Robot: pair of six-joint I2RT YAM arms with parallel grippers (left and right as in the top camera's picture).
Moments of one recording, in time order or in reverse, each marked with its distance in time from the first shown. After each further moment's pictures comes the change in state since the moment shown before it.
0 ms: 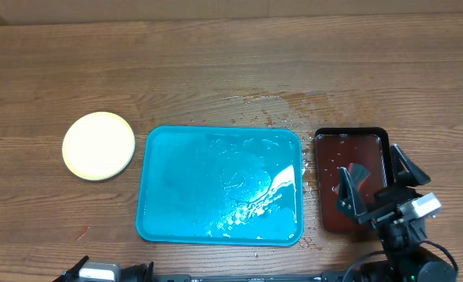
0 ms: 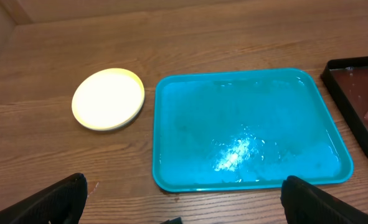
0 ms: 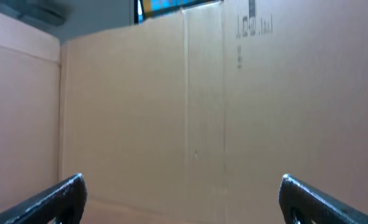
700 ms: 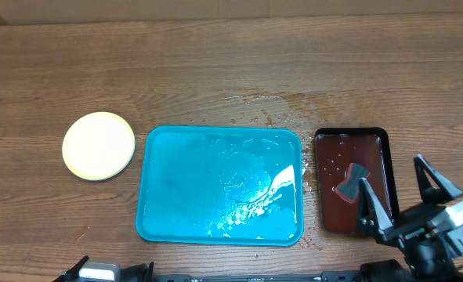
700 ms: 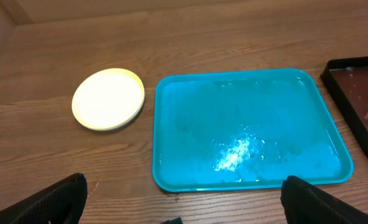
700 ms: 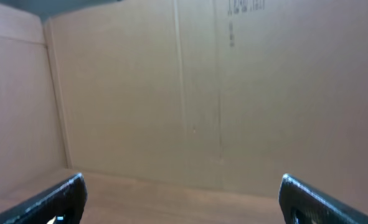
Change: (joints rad) left arm 0.000 0.000 0.000 0.000 0.000 0.000; right arm 0.013 0.070 0.483 -0.631 0.031 0.001
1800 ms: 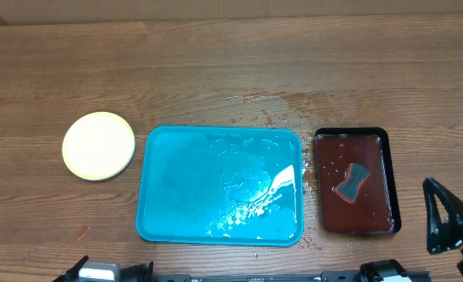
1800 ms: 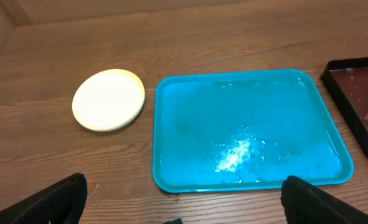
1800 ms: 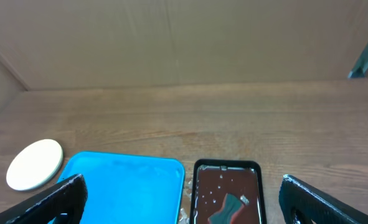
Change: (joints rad) left arm 0.000 0.000 0.001 0.003 0.000 0.000; right arm 0.000 0.876 1.539 -1.335 0.180 0.000
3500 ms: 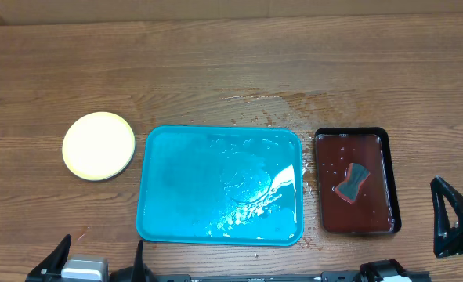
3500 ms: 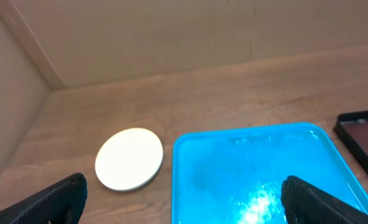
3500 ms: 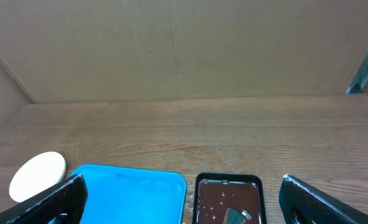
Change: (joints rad) left arm 0.000 0.000 0.000 0.219 0.000 0.000; right arm 0.000 0.004 0.050 0.026 0.000 0.000
